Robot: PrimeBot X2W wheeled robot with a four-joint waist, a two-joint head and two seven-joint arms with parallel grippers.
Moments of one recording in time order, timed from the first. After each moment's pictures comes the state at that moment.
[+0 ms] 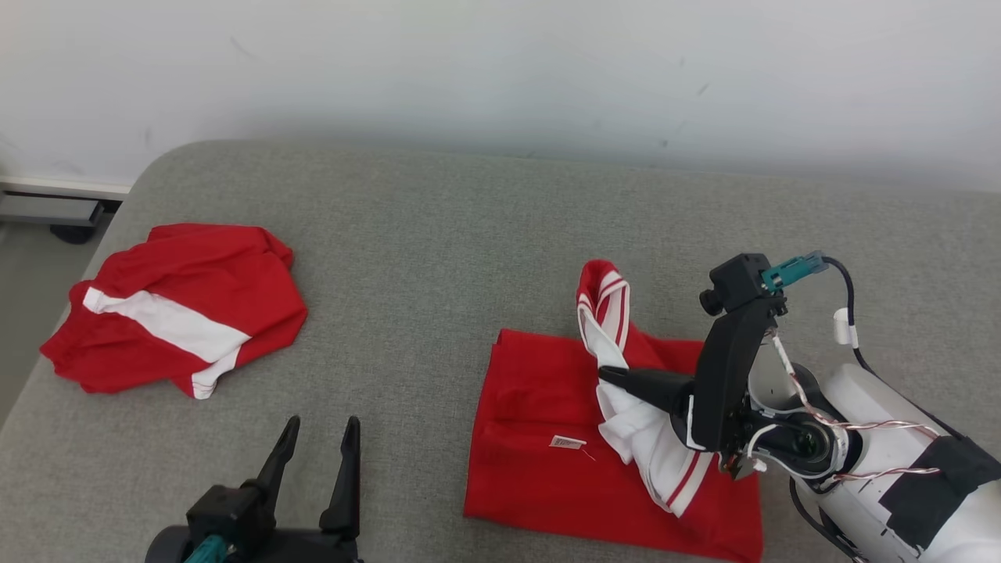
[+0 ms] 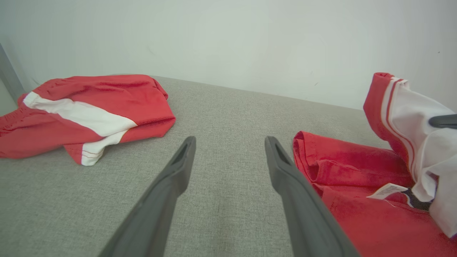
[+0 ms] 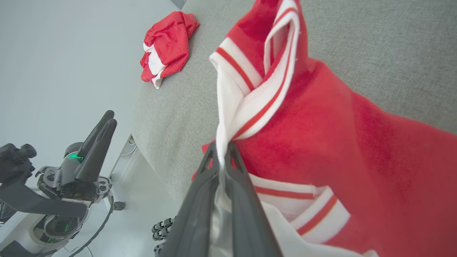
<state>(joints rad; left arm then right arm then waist) -0.10 0.15 -0.39 0.24 -0.33 0.09 -0.25 -0.59 -0.38 0.67 0.28 1.28 0.08 0.57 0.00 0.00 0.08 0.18</state>
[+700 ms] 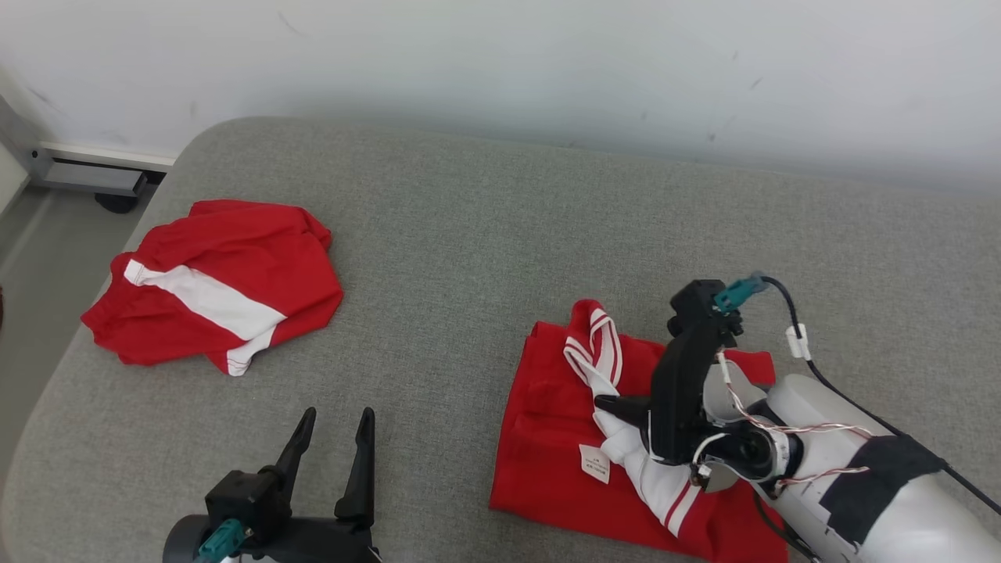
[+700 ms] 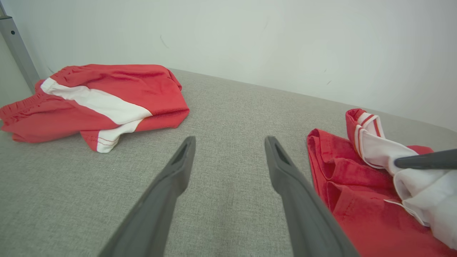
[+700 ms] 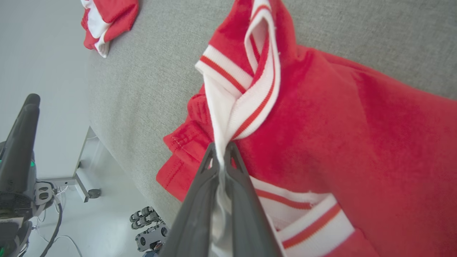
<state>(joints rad) -0.16 0.12 -0.41 0.31 -0.33 0.08 -0.25 -0.63 -0.28 0.76 0.47 1.19 -0.02 0.58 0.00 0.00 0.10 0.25</state>
